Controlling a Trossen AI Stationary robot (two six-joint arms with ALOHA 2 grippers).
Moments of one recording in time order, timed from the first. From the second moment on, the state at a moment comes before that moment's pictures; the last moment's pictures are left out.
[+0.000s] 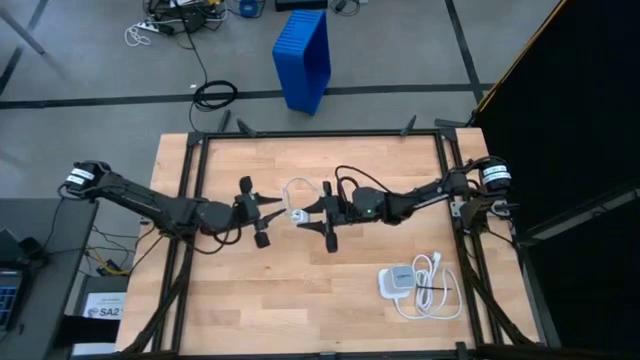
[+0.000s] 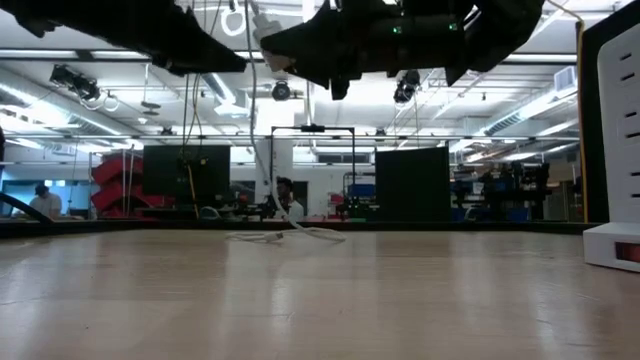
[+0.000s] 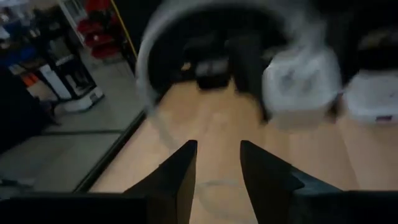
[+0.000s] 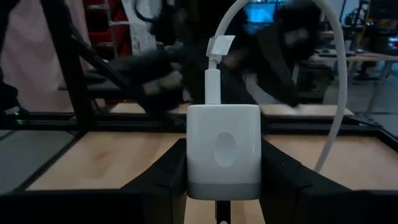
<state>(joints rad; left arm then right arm) -0.26 1.01 0.48 0.24 -0.58 0.09 0.07 1.77 0.93 0.81 0.00 0.02</state>
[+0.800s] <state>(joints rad) 0.03 1.42 0.49 0.53 -0.45 0.17 0.08 1.77 0.93 0.87 -0.15 0.02</state>
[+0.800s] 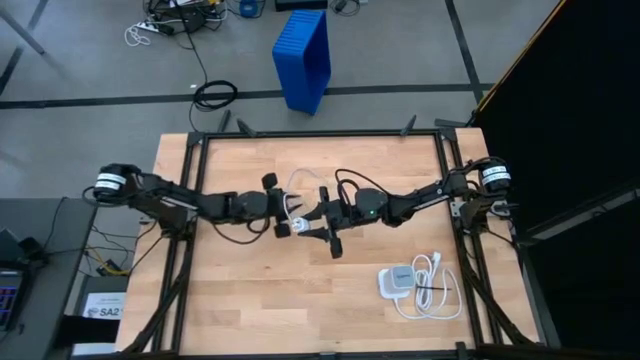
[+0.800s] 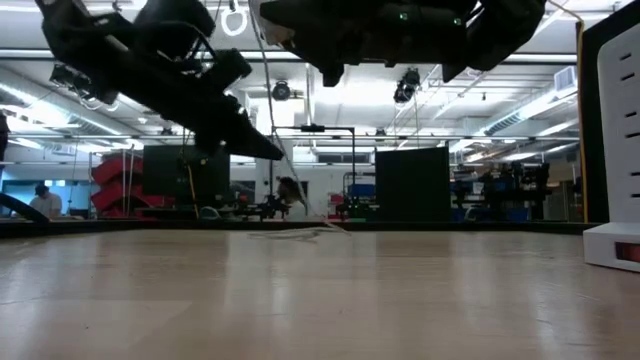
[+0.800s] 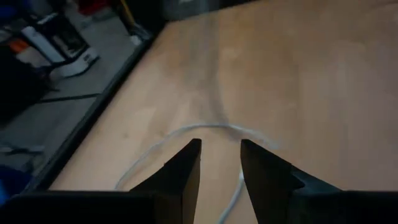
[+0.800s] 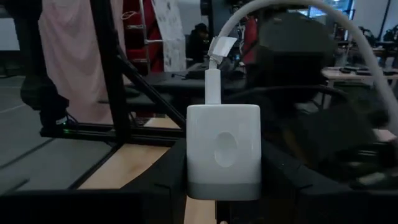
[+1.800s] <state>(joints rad) 0.05 1.10 0.49 0.23 -0.54 0.05 -0.05 1.78 0.98 0.06 -0.03 0.24</state>
